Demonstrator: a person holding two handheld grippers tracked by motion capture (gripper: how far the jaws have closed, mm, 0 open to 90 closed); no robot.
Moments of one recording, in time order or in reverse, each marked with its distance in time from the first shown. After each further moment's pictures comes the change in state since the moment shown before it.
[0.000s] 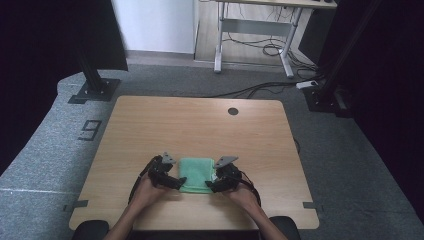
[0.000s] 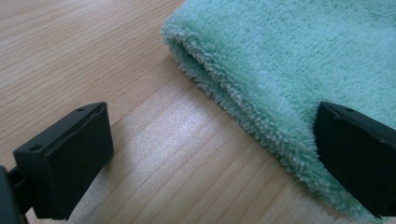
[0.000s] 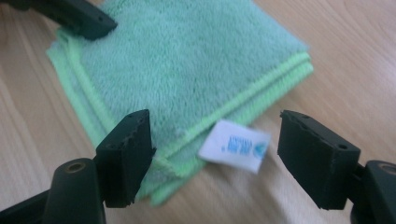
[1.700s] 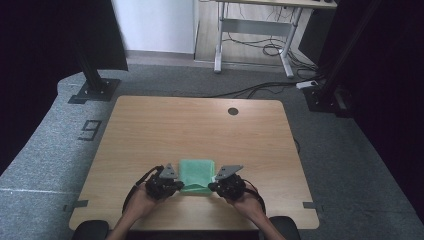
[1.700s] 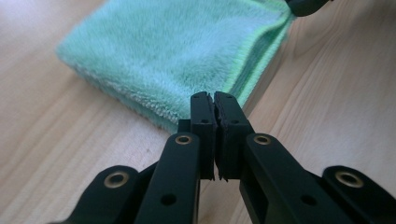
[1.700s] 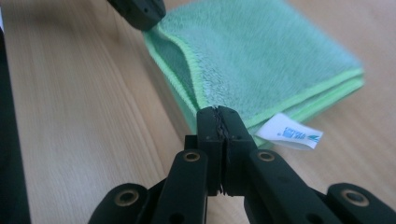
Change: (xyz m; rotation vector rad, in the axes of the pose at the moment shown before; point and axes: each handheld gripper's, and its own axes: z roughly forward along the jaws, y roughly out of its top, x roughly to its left) left arm -0.044 -0.005 -0.049 0.017 -0.157 0.200; right arm 0.028 -0.007 -0.036 -0.050 0.131 -0.089
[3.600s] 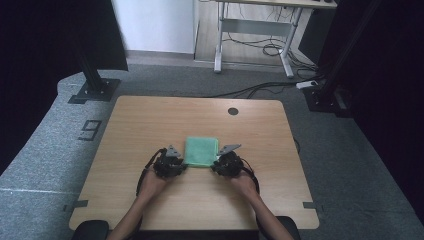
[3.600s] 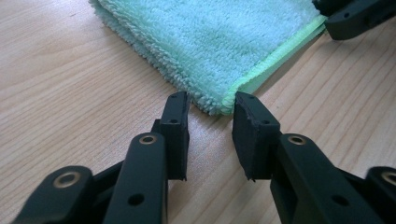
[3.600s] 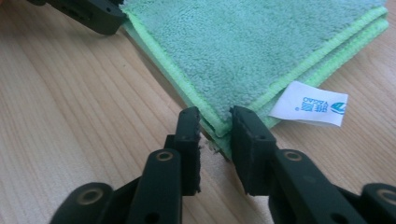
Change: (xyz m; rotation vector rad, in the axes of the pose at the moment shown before) left arm 0.066 0.017 0.053 -0.090 0.122 -0.156; right arm -0.079 0.009 0.045 0.032 -0.109 0.130
